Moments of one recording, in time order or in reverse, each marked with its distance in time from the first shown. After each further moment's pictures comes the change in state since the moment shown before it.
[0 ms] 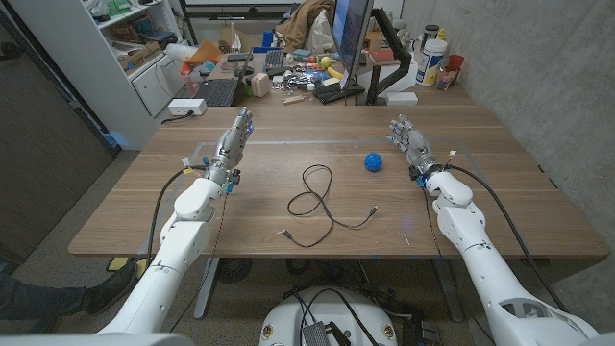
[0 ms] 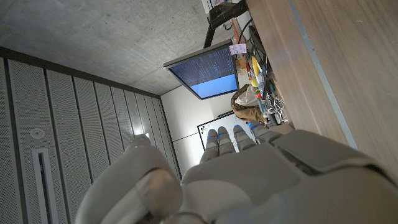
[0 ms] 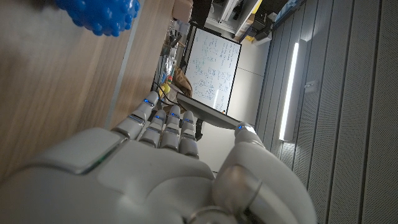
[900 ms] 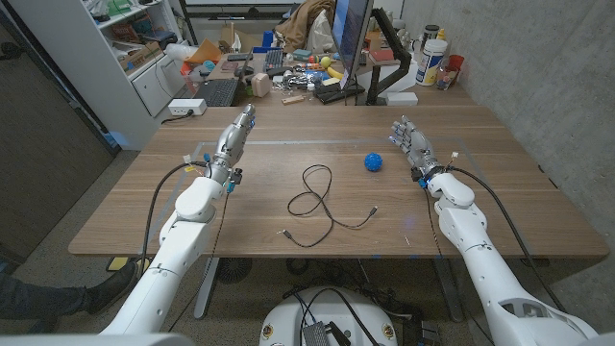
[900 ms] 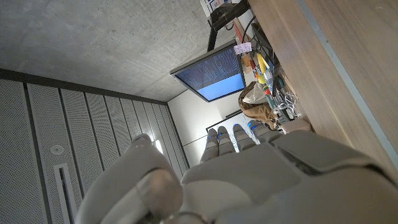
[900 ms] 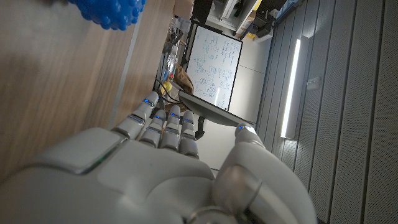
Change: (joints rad) left arm 0.022 0.009 0.009 -0.056 0.086 -0.023 0.032; left_hand 0.009 0.009 0.000 0.000 0.000 0.006 -0.007 0.000 0.000 0.011 0.000 0.000 0.000 0.003 0.003 0.000 0.000 0.000 0.000 0.000 -0.002; right arm 0.004 0.009 0.020 0.021 -0.003 0.006 0.011; right_hand 0.000 0.000 -0.004 -0.004 0.000 0.000 0.000 0.000 0.000 0.000 0.000 0.000 0.000 0.000 0.000 0.000 0.000 0.004 -0.004 -0.010 0.000
